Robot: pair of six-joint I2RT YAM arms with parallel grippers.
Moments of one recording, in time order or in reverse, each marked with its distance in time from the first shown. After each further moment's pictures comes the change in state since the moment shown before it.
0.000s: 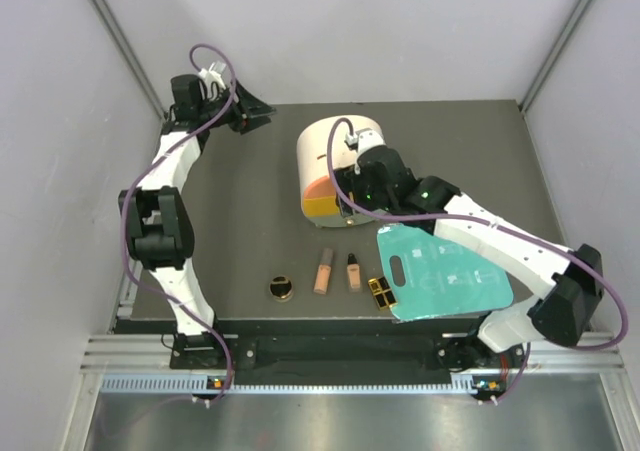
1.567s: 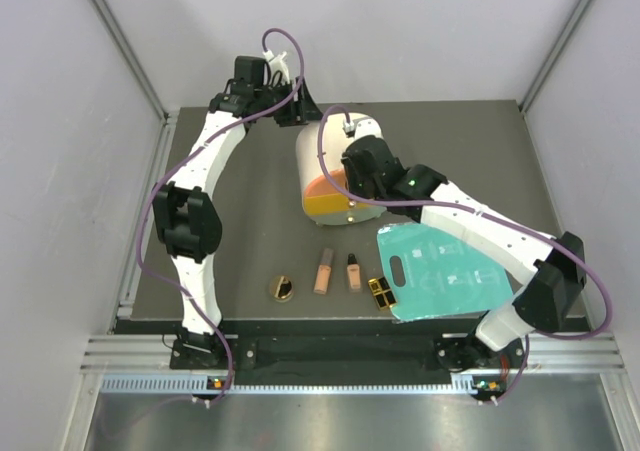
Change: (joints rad) left arm -0.292 0.142 0.416 -0.499 -0.286 0.402; right arm -0.009 0.123 0.133 -0.035 0.143 0.037
